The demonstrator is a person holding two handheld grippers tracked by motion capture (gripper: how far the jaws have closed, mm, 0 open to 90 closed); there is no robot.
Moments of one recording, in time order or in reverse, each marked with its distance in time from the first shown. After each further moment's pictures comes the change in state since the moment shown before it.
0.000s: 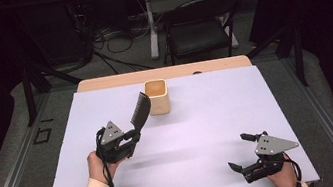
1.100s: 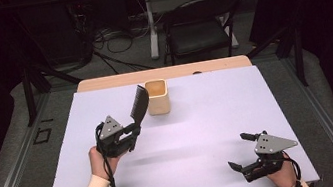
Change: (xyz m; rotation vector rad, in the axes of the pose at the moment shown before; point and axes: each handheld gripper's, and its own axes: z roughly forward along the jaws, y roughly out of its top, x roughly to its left) left arm 0.006 0.011 0.006 -0.060 0.005 -0.031; right arm -0.002 0.000 0.001 0.011 0.002 0.008
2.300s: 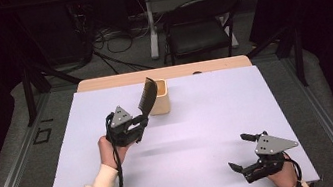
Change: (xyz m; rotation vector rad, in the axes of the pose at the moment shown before) left arm 0.002 0.019 0.030 0.009 -0.006 0.018; right arm 0.001 0.000 -0.002 0.003 0.006 -0.008
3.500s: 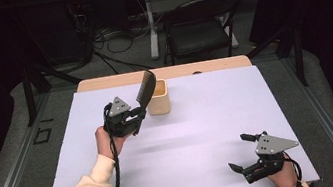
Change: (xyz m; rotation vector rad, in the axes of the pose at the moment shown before) left arm 0.015 0.023 0.000 0.016 0.010 0.015; right arm 0.000 0.000 0.000 -0.008 0.012 0.009
